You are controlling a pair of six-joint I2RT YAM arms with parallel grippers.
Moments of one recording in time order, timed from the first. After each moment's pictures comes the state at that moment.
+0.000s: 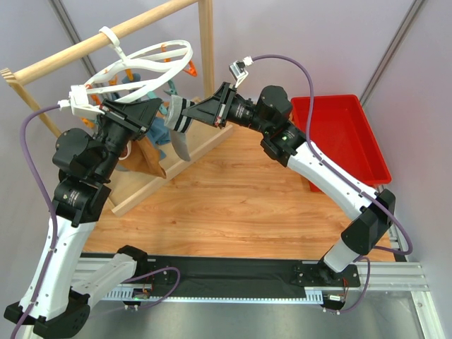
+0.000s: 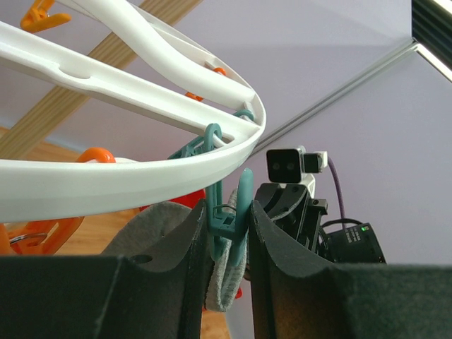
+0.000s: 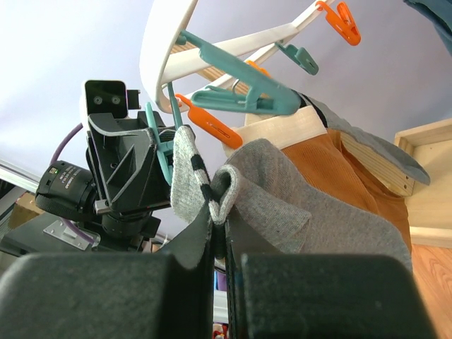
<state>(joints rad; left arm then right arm) -0.36 0.88 1.36 -0.27 -0.02 -0.93 0.74 1.62 1.65 0.21 -0.51 1.13</state>
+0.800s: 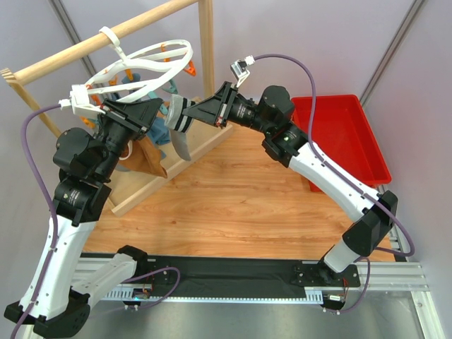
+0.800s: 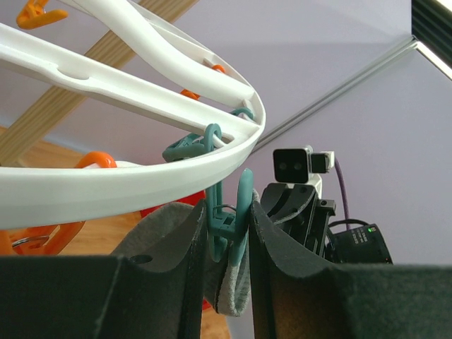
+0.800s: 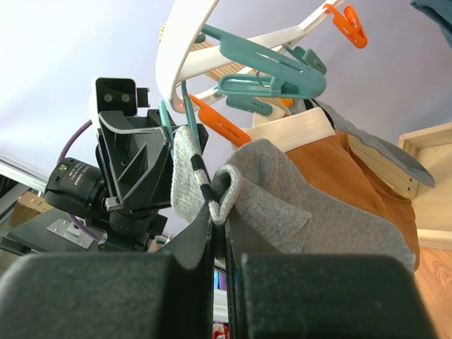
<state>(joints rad) -0.36 0.89 1.36 -0.27 -0.01 -0.93 0.74 1.60 1.65 0.21 -0.51 1.13</state>
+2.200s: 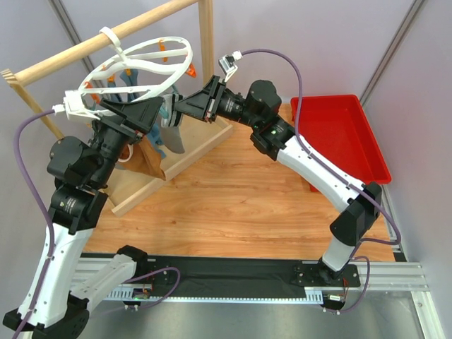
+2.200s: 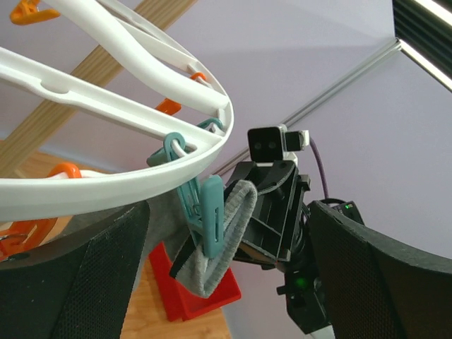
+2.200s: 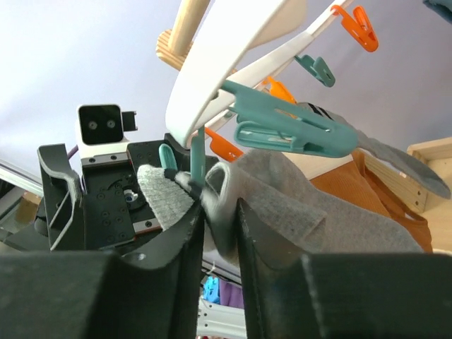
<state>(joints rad) -0.36 0.84 1.33 -0.24 0.00 -0.91 0.76 1.72 1.78 0.22 -0.51 1.14</state>
